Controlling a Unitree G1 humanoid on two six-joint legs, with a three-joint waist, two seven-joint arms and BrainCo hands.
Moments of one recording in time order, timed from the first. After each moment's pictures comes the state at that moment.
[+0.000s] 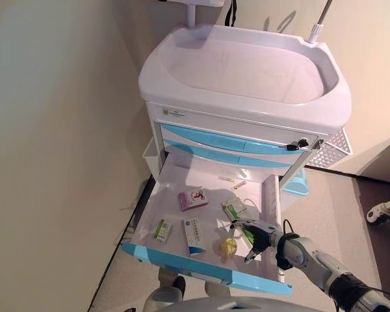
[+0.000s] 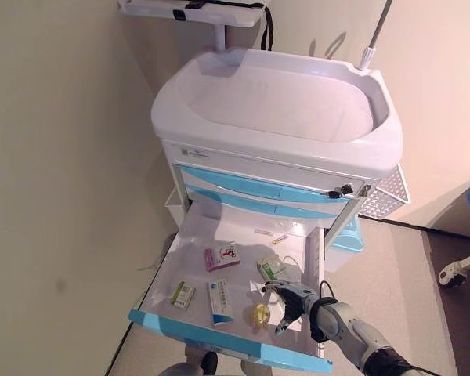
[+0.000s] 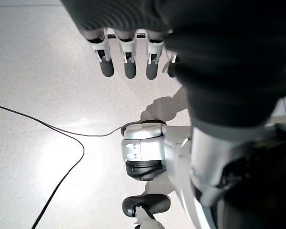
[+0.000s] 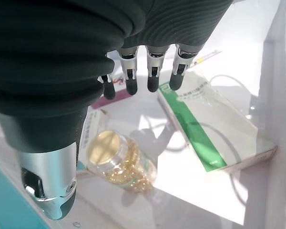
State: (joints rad) left arm 0.23 0.25 -0.15 1.14 0.14 -0.12 0.01; right arm -0.05 -0.58 0.56 0.35 -0.60 -0.21 0.17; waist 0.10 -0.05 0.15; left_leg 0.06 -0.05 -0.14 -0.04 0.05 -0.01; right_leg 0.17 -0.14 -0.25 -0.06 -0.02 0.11
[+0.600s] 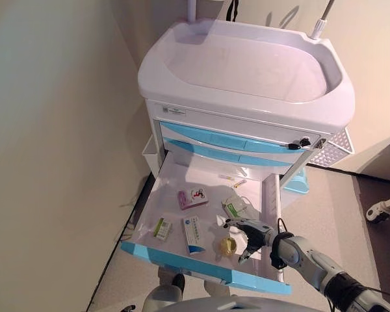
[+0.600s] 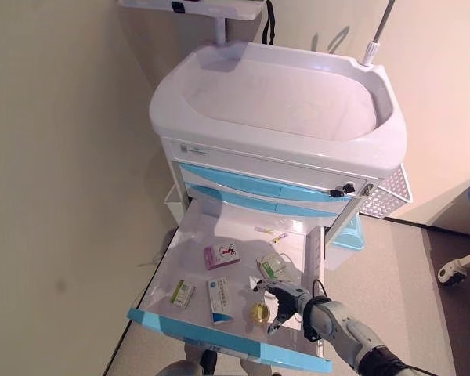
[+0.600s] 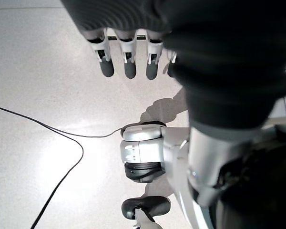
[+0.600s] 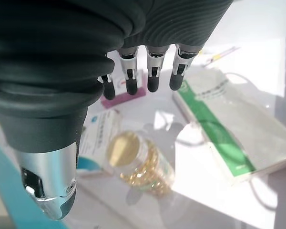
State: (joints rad) left arm 0.23 0.25 -0.15 1.13 0.14 -0.12 0.02; right arm -0.06 -0.56 0.60 0.31 -0.60 -0.21 0.19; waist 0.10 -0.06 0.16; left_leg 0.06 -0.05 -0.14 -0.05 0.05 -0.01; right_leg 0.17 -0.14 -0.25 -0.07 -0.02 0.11
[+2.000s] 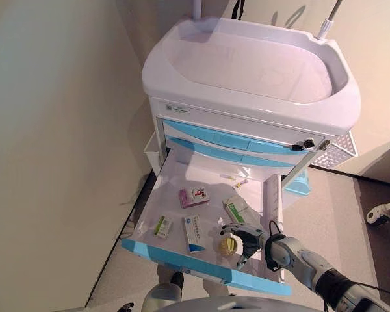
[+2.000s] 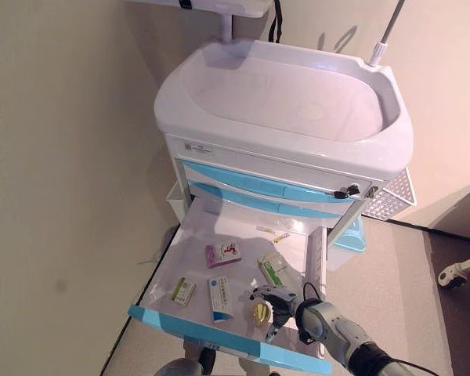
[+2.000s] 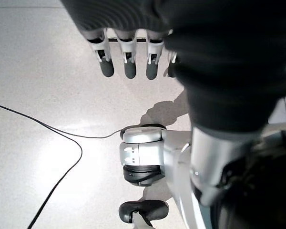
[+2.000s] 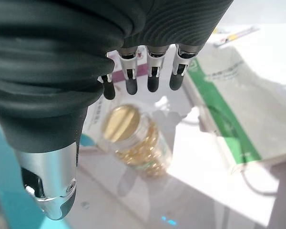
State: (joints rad) left arm 0.22 0.26 -0.15 1.13 0.14 -0.12 0.04; right arm -0.13 -0.52 0.66 0.43 -0.71 -0.21 0.17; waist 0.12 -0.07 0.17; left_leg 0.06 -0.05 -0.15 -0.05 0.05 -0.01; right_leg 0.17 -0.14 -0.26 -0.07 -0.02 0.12
